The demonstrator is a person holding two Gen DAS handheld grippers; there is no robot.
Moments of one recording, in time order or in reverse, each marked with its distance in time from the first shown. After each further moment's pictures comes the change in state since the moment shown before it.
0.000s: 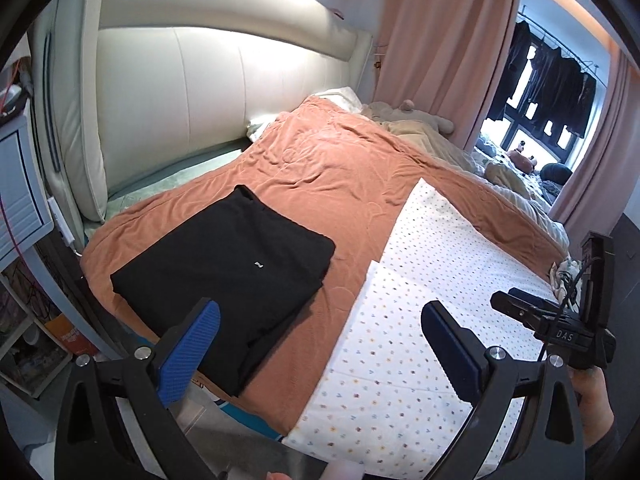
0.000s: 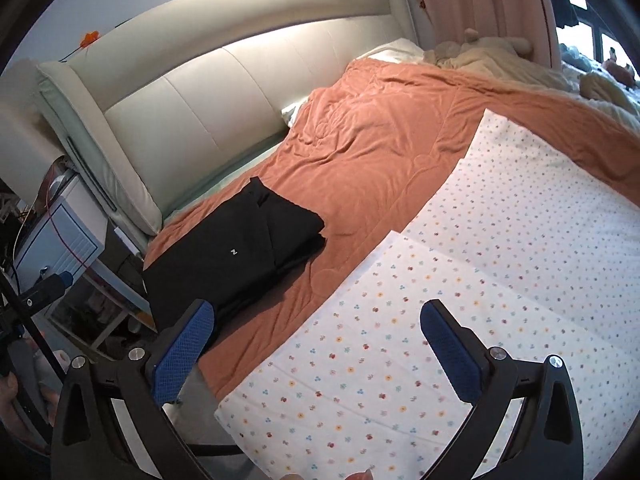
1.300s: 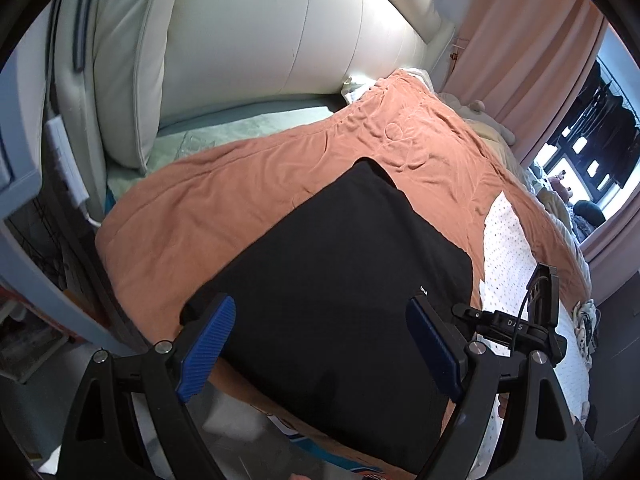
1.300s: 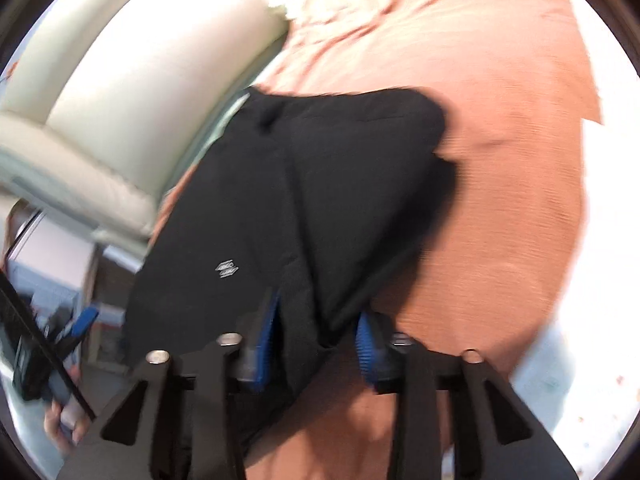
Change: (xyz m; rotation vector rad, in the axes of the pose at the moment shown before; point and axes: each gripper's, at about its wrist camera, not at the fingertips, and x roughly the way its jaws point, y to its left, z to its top) left arm 0.130 0.221 0.015 -0.206 0.131 0.016; right arm 0.333 0.008 0.008 0.295 0.296 0.242
